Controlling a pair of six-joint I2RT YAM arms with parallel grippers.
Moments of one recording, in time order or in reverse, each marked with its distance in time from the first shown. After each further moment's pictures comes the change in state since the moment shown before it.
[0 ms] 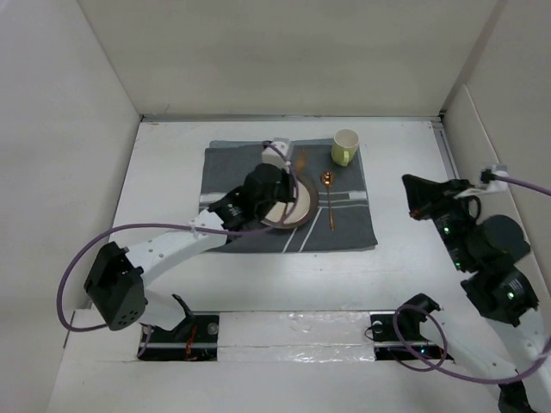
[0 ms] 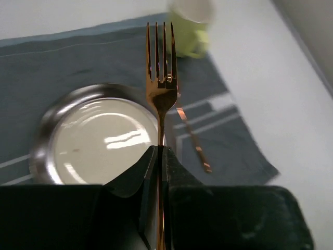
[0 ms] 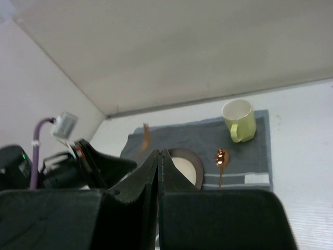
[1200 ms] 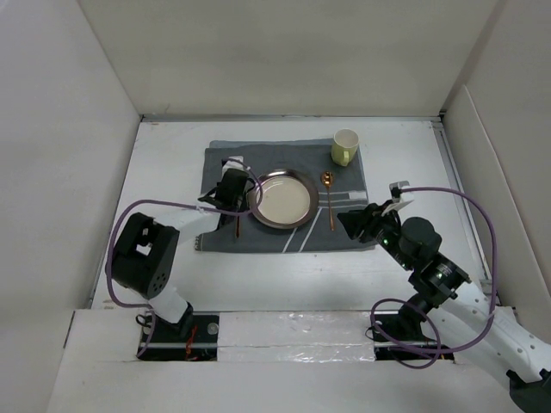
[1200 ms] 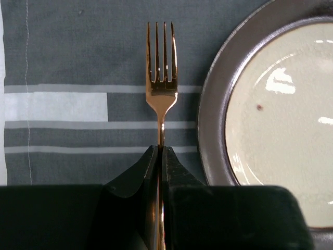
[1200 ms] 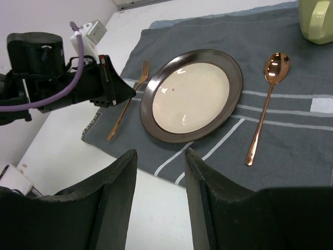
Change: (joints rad) left arm 0.421 0.190 -0.246 0.005 -0.008 -0.008; right arm 0.137 0.078 -0.513 0.323 -0.164 0.092
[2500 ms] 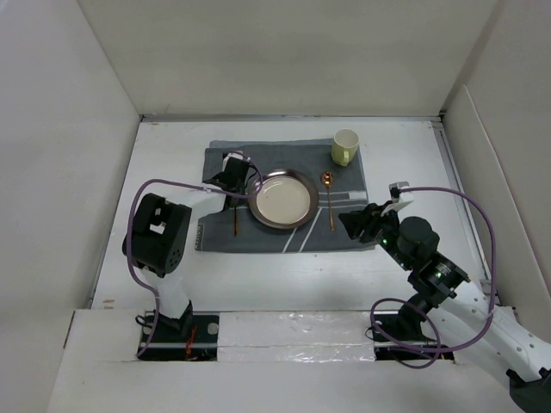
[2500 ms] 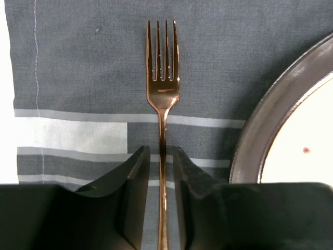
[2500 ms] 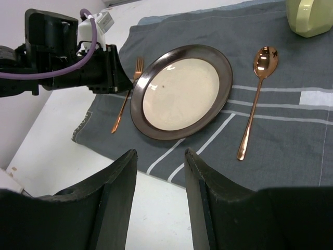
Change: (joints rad) left arm 0.066 0.199 0.214 -0.171 -0.002 0.024; right arm 0.000 0.008 -0.001 -0.024 0.032 0.000
